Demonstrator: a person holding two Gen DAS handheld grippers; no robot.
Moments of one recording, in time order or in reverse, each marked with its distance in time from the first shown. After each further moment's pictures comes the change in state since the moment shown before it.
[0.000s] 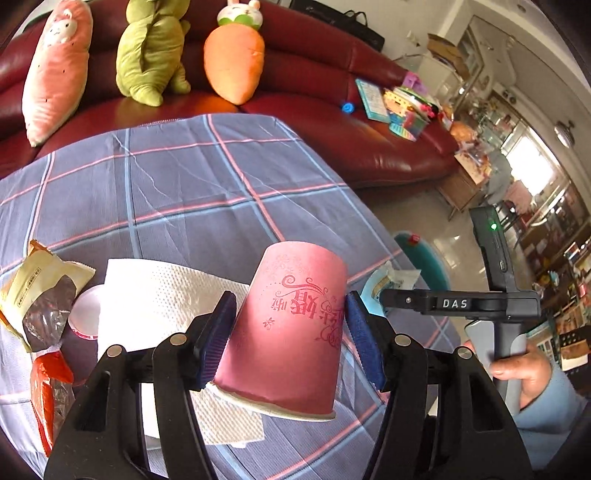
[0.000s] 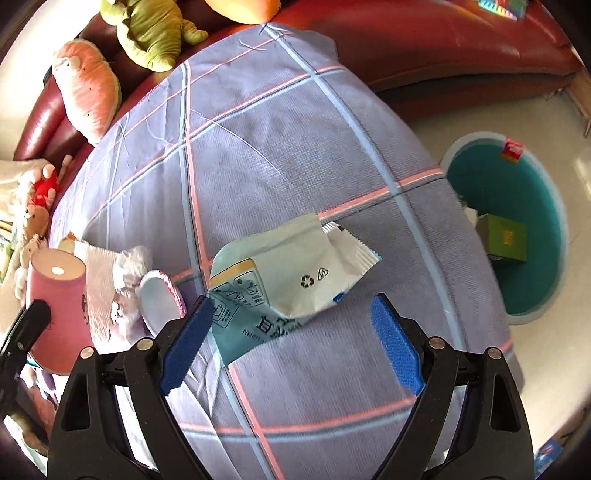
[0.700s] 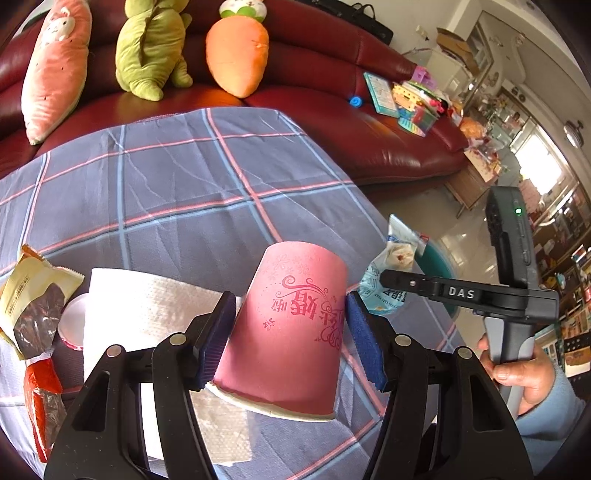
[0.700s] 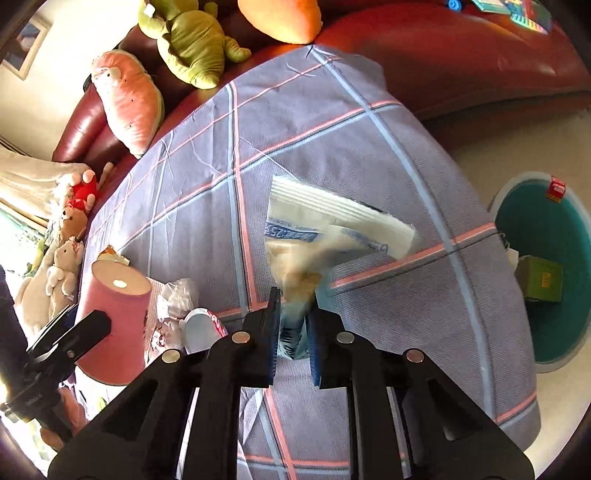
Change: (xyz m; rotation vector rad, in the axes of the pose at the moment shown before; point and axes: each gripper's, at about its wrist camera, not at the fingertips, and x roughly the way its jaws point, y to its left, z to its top) left arm 0.018 -0.010 0.010 -0.005 0.027 0.028; right arm -0.012 0.011 0.018 -0.073 -0.080 0.137
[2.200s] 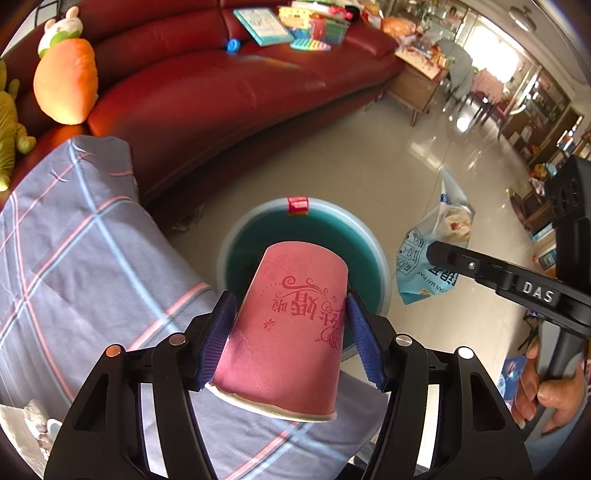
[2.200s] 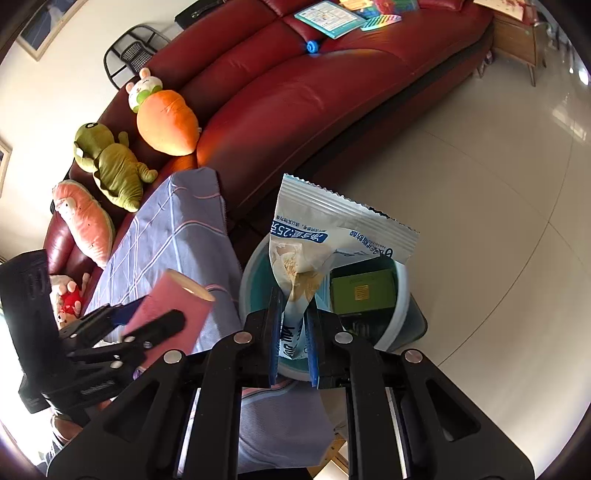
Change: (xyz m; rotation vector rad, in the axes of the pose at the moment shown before) left arm 0.170 -0.299 0.034 0.354 0.223 -0.036; right arm -0.166 -0.254 -0.033 0.303 -0.259 -0.064
